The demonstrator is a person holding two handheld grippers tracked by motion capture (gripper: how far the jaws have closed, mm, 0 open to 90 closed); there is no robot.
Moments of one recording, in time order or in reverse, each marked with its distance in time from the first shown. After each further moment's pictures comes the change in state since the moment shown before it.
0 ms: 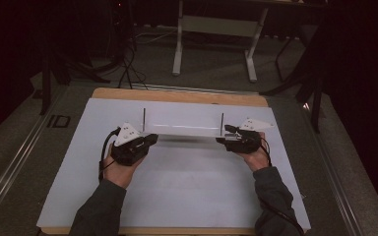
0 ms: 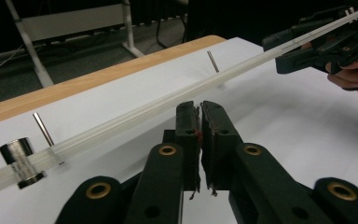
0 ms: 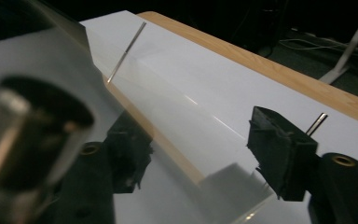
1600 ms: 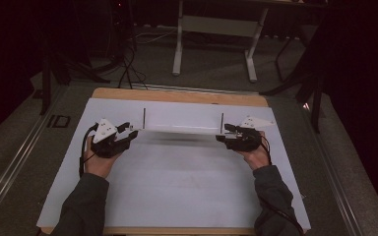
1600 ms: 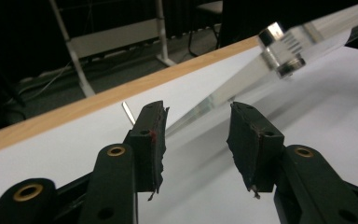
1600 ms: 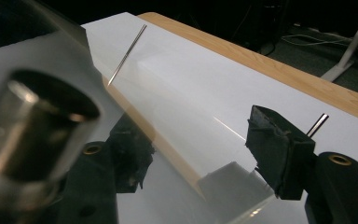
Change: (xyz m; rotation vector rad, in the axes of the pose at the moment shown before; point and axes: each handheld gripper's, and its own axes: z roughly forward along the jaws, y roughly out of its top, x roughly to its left) left arm 0.073 -0.034 0.000 -0.074 0.104 0.087; right arm -0.003 0.005 0.001 0.007 0.006 0.024
